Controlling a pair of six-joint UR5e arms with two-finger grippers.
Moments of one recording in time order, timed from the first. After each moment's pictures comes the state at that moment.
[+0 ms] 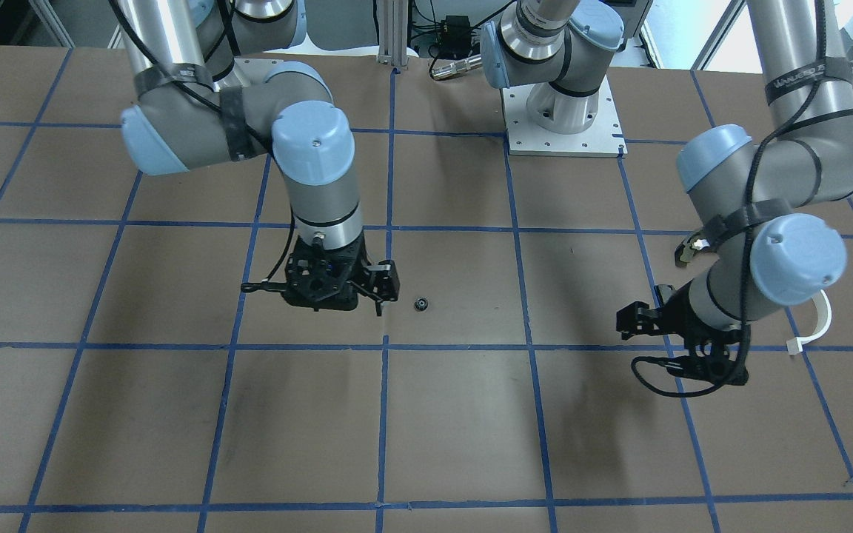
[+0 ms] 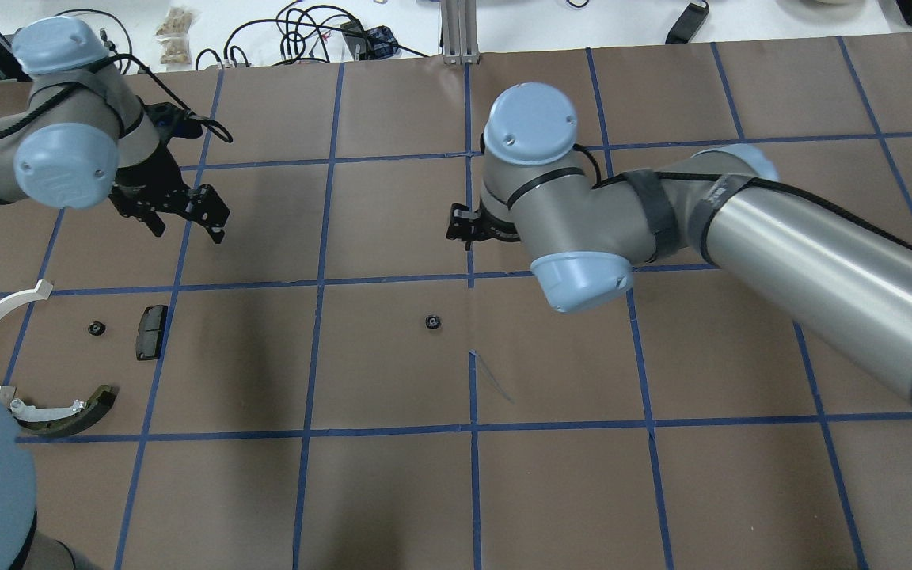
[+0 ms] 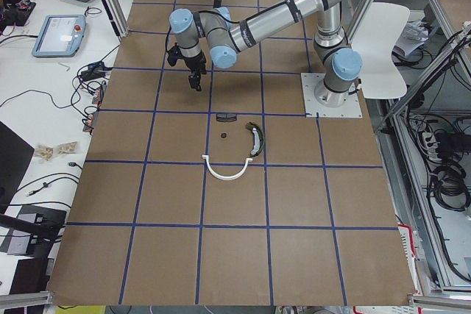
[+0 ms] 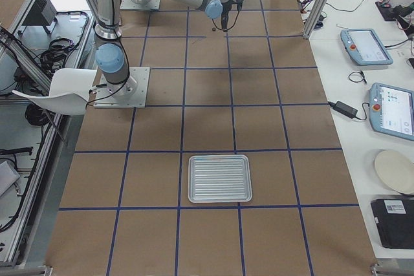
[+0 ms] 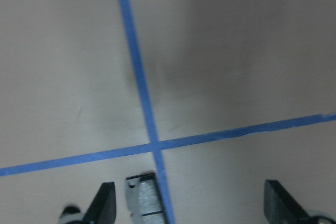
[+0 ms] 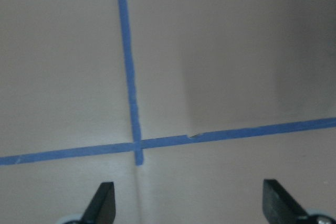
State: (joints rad) left arm -1.37 -1.94 -1.67 -1.22 1.63 0.35; right arm 1.85 -1.27 1.80 -2.26 -1.56 0.39
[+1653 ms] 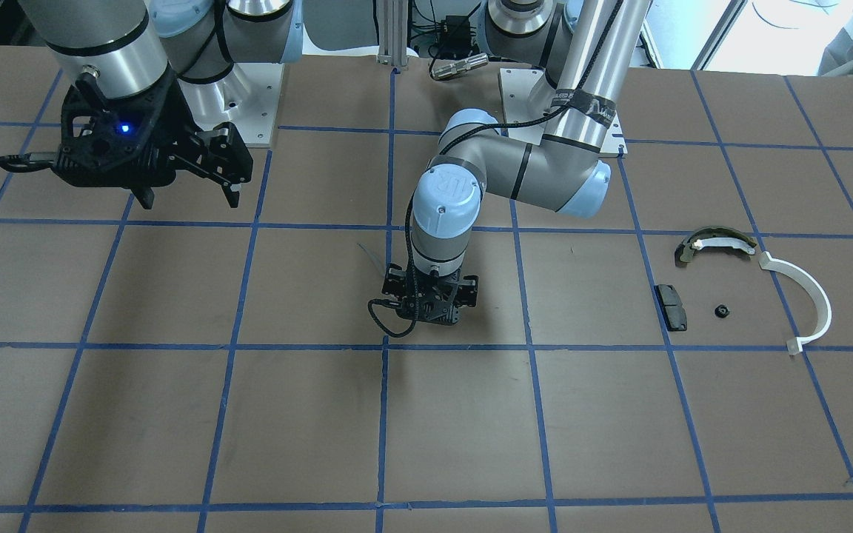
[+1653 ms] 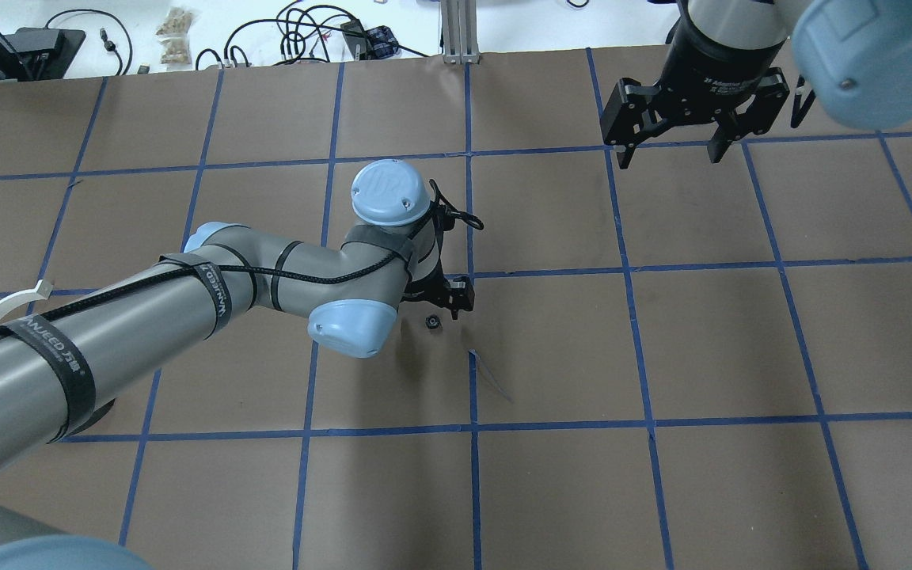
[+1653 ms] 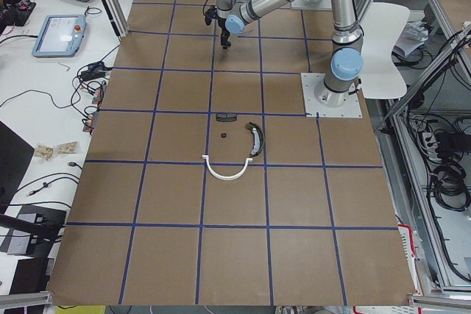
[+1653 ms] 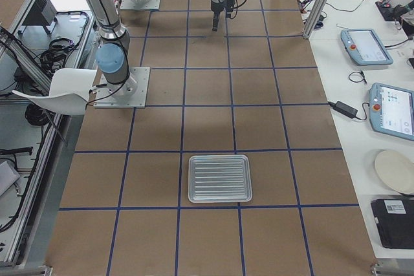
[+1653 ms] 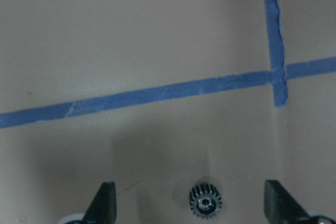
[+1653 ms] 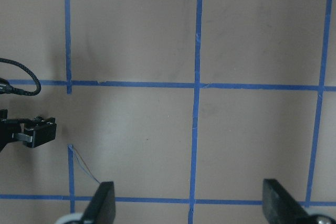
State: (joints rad) left arm -1.89 -2.00 -1.91 -0.82 1.54 -0.18; right arm 1.62 -1.52 1.49 -1.55 -1.56 0.02
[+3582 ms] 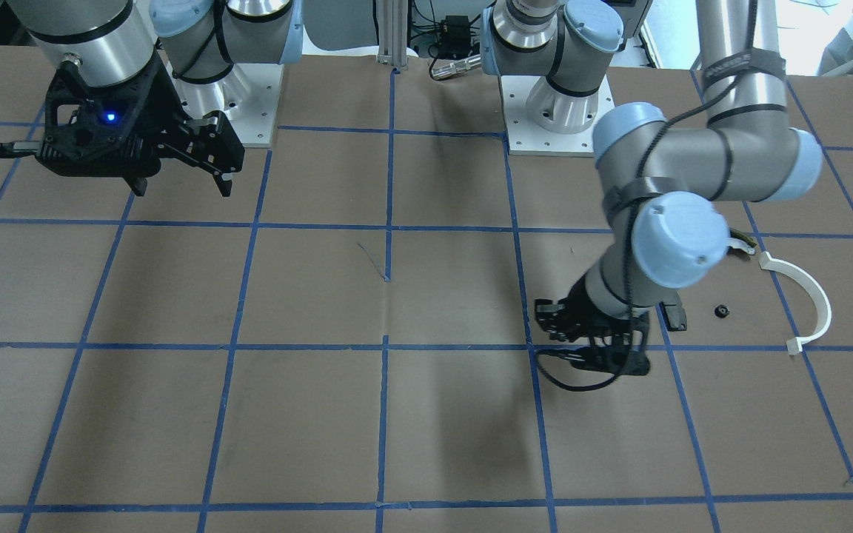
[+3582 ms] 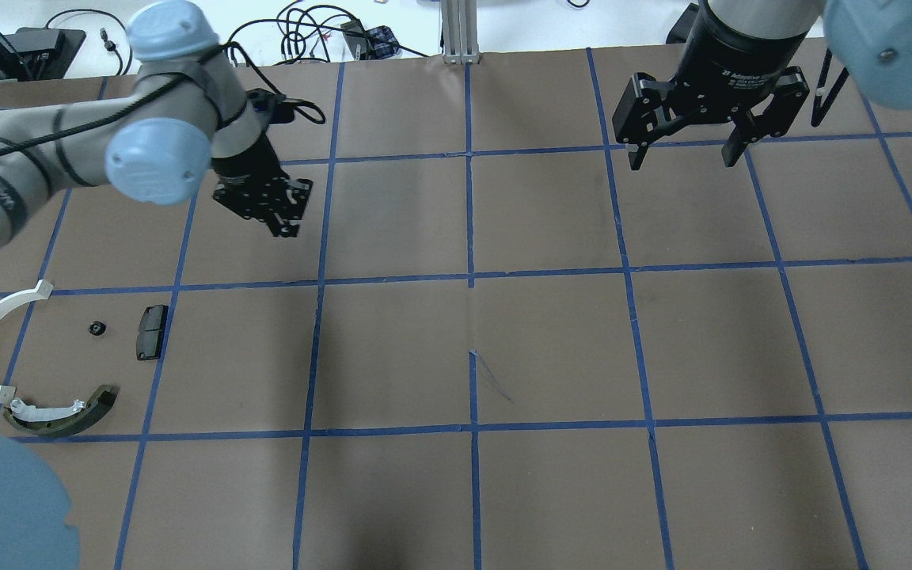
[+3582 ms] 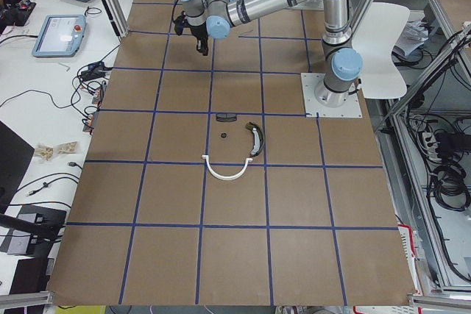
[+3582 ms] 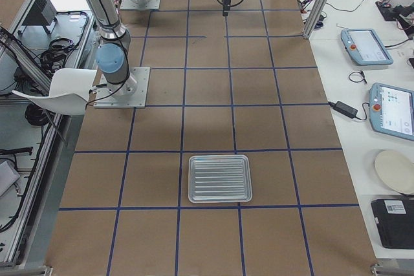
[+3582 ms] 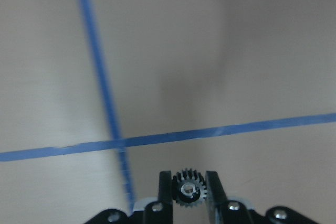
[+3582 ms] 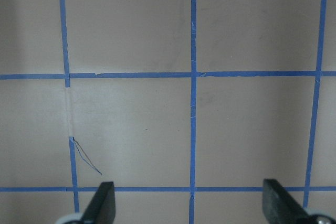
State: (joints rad) left arm -1.45 -1.92 -1.64 -1.28 1.53 0.21; right arm 1.61 -1.53 1.48 -1.53 -1.55 0.03
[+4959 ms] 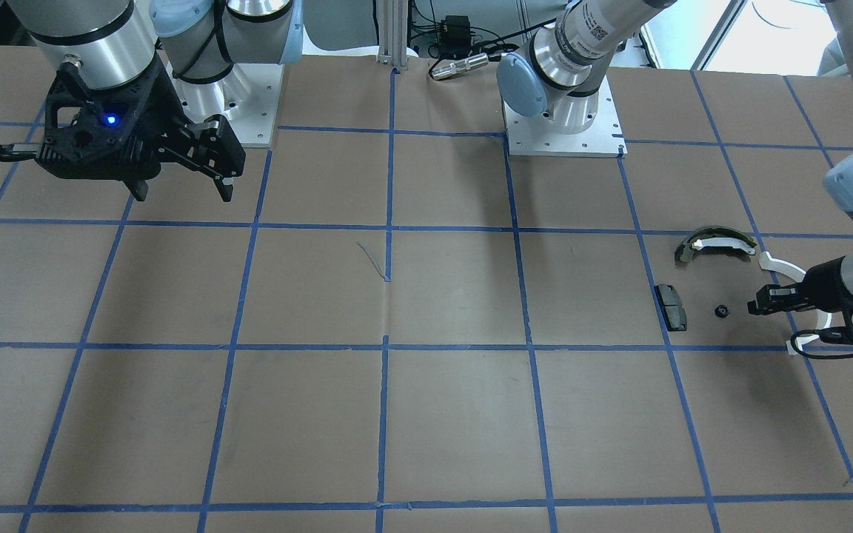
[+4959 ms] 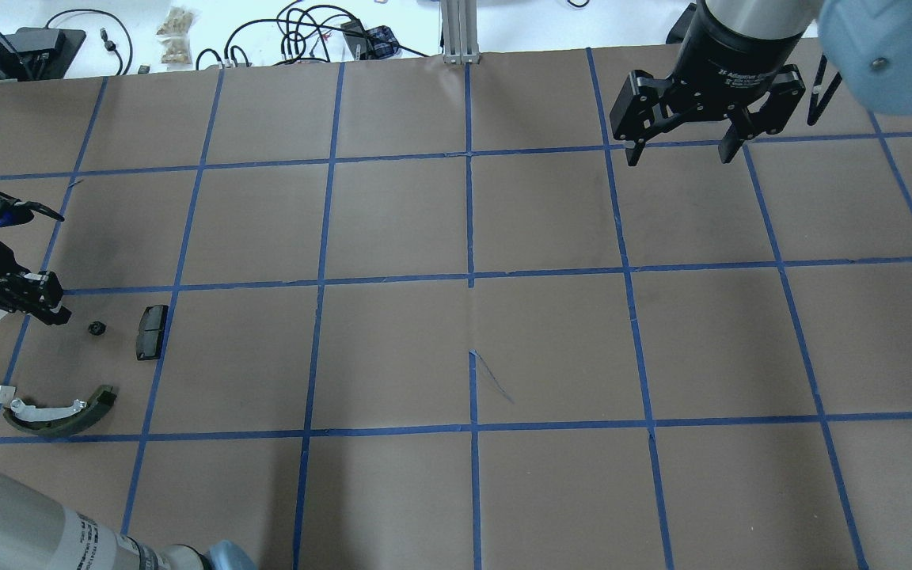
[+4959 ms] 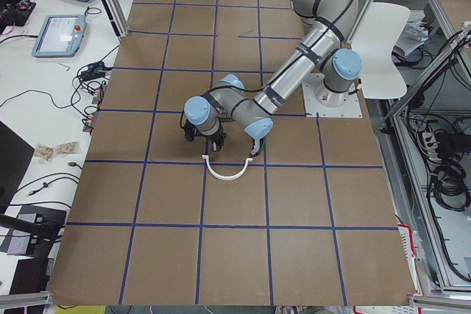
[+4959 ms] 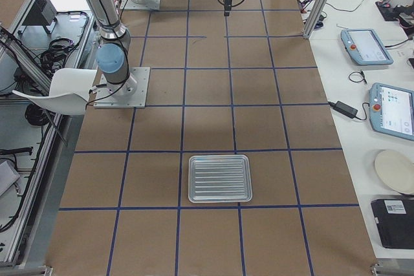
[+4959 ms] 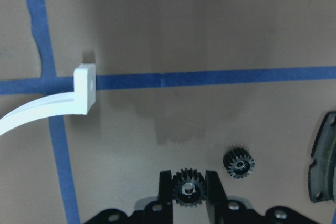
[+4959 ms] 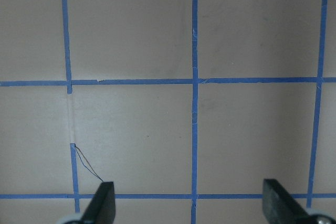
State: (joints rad) left arm -0.85 -2.05 -1.69 -1.22 1.59 0.72; right arm 1.61 -1.53 1.50 -1.56 -1.55 0.04
